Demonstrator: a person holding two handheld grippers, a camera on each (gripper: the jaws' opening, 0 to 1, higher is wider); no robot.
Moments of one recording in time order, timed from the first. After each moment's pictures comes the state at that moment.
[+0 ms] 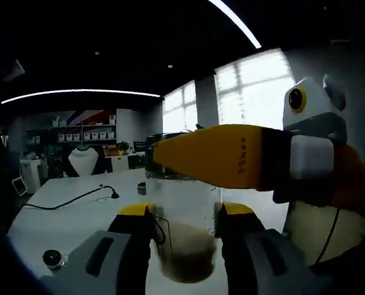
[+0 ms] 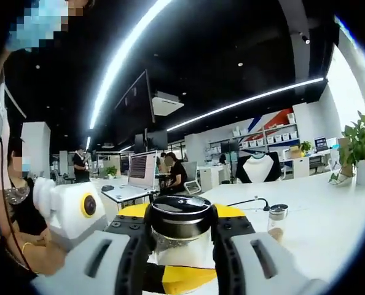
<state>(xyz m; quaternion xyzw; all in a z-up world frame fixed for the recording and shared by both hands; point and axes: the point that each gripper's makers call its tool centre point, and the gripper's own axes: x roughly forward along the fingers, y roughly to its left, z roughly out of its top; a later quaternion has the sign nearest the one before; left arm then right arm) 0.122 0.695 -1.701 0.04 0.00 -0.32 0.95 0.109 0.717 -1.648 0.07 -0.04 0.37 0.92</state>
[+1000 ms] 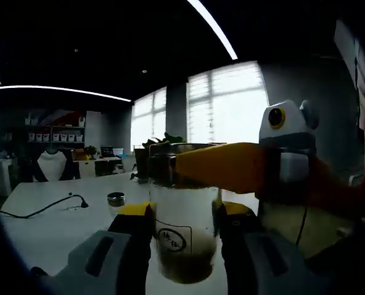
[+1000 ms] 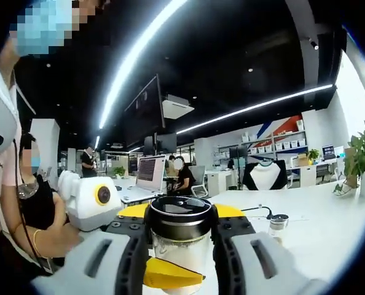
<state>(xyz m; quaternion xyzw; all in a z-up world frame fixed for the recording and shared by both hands) 0.103 0.678 -1.681 -0.01 -0.02 -0.47 0.88 0.094 0.708 -1.633 0.06 -0.06 0.42 0.91</state>
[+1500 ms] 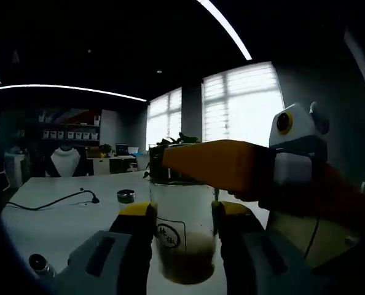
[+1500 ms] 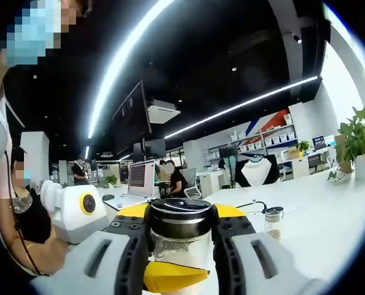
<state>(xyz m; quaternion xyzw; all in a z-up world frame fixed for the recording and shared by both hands) 0.107 0.678 -1.687 -0.01 -0.01 -0.39 0.92 0.102 0.700 -1.639 0.09 -0.05 0.38 0.92</state>
